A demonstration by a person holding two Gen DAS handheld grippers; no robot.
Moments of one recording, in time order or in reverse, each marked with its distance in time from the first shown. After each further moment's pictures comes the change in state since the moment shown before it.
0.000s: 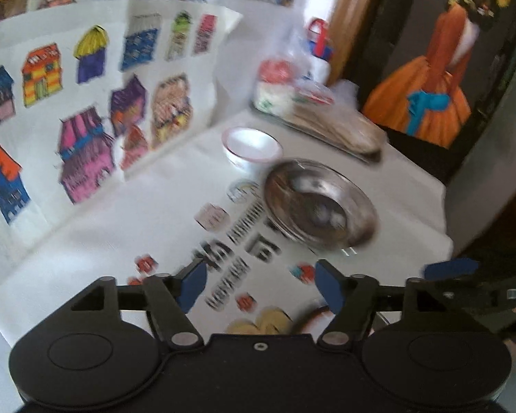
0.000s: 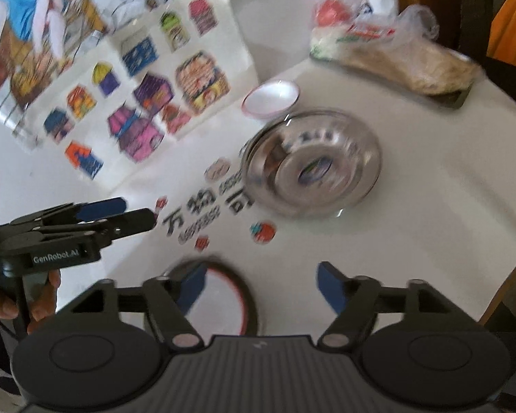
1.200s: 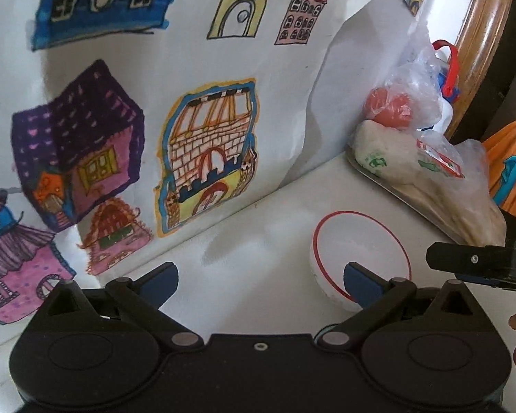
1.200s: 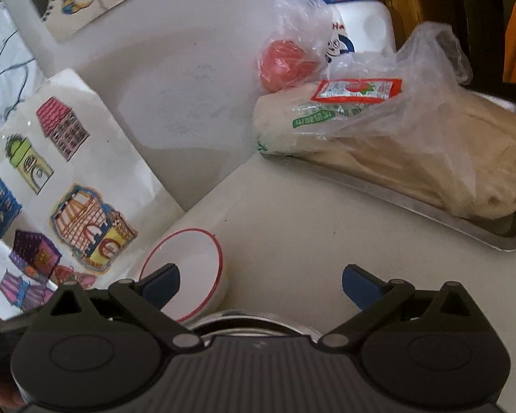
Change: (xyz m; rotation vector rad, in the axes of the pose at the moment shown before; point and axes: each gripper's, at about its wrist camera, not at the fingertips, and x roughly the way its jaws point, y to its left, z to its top) left arm 0.188 0.055 0.097 -0.179 -0.071 0.164; right arm 0.166 -0.091 0.143 0.128 -0.202 0.026
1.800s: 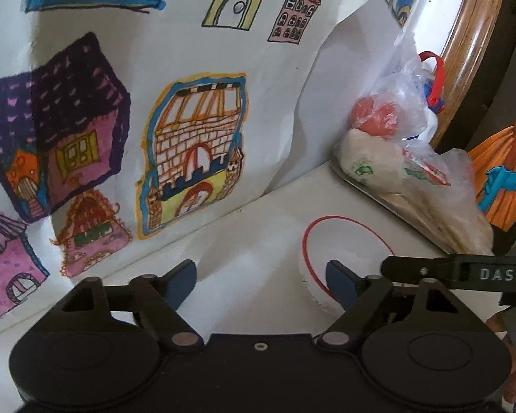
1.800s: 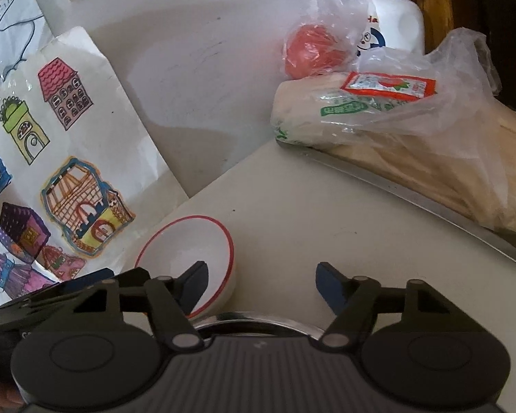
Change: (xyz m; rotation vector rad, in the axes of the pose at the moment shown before) left arm 0.004 0.005 -0.009 -0.013 -0.059 -0.085; right arm 0.019 0.024 -0.004 -0.109 0.024 -0.044
